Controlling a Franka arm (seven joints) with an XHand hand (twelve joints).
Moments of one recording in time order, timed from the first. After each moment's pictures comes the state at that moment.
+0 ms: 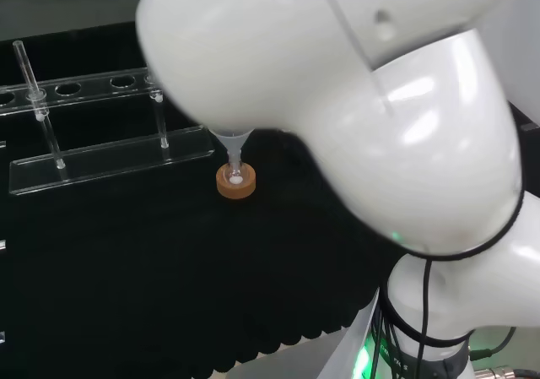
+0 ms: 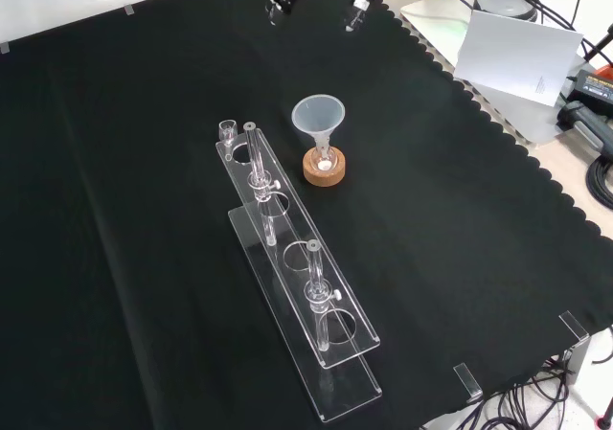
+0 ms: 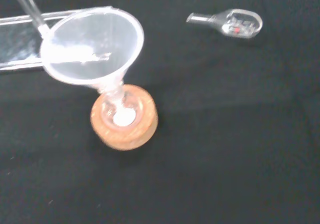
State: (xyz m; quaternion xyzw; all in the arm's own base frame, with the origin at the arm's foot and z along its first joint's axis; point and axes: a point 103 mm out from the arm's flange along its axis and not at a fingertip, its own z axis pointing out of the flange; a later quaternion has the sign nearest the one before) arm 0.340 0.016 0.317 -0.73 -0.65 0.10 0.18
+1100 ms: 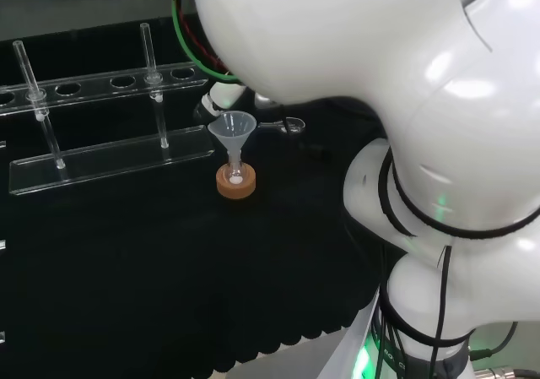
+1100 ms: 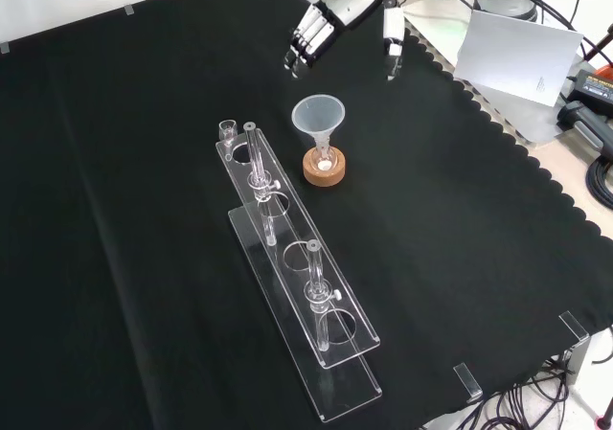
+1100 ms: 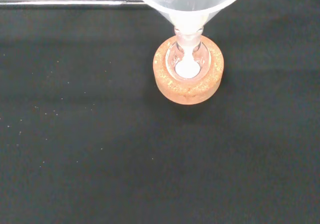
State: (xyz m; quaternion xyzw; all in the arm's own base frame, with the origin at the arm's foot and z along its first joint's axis) arm 0.343 0.090 0.281 -0.69 -0.69 0.15 0.19
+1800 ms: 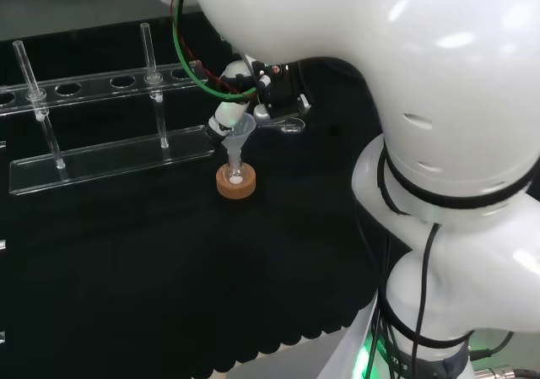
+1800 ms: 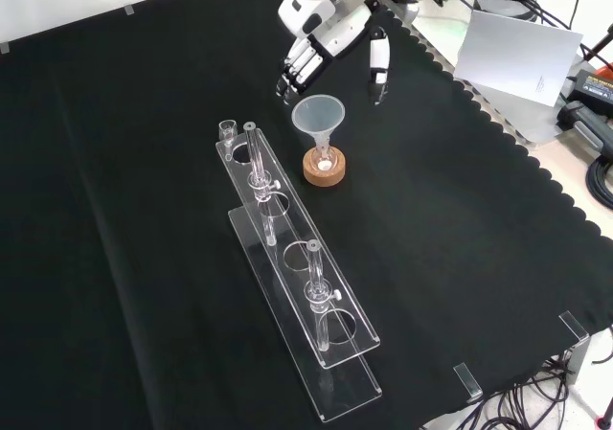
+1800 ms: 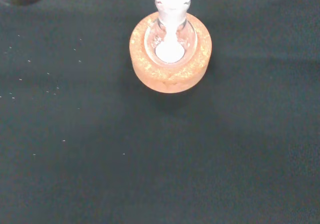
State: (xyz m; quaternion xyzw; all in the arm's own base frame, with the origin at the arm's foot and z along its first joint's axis) arm 0.362 0.082 0.236 -0.68 -0.68 0.19 0.18
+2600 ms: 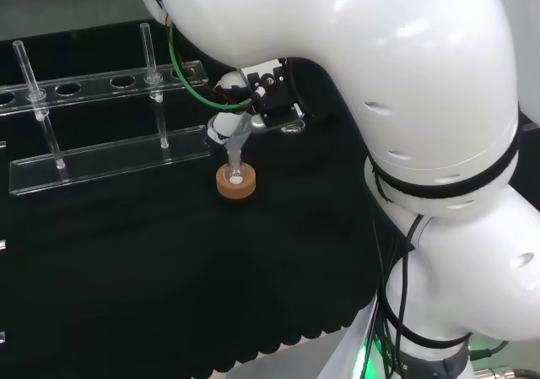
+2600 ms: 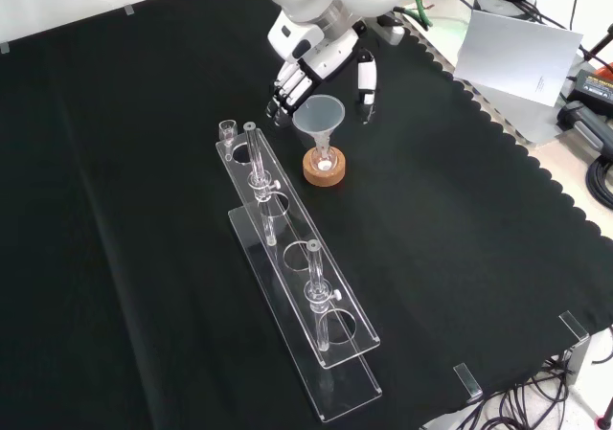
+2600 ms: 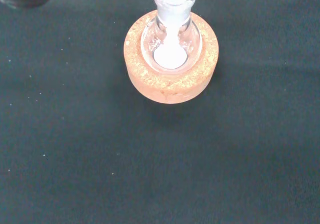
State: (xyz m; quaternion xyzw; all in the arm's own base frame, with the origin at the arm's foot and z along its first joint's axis) arm 0.384 0.083 0.206 -0.67 -0.69 0.19 0.17
